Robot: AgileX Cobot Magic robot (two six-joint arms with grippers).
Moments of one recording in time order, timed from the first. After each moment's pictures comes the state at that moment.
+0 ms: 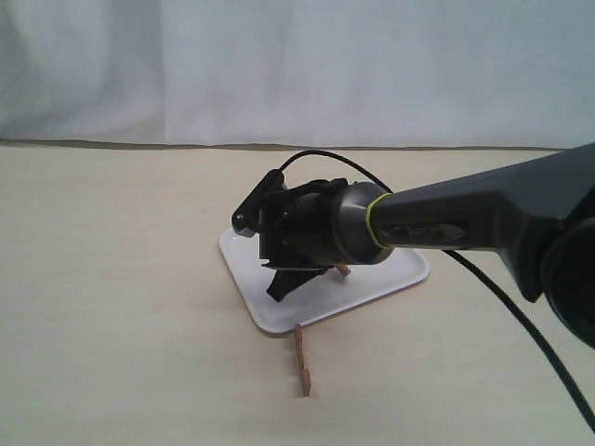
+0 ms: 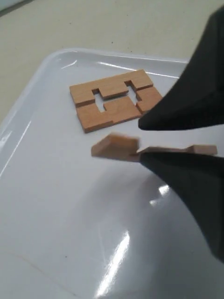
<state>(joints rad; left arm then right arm) 0.08 0.00 0.00 -0.06 0.33 0.24 0.58 2.19 -1.43 -1.04 0.81 0.73</state>
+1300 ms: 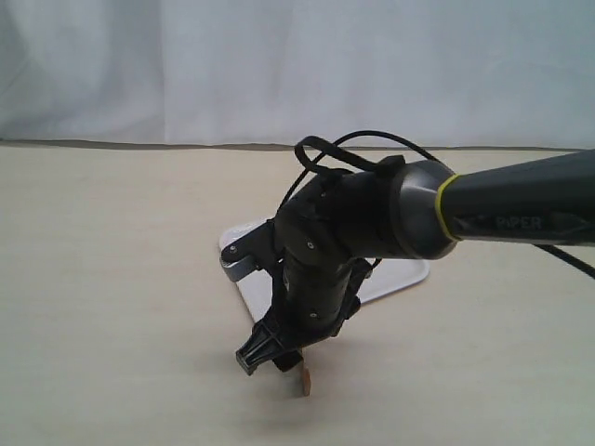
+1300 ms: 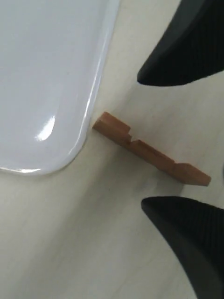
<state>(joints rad) 0.08 0.00 0.00 -0.06 0.33 0.24 0.60 1.99 -1.28 -0.17 0.80 0.21</state>
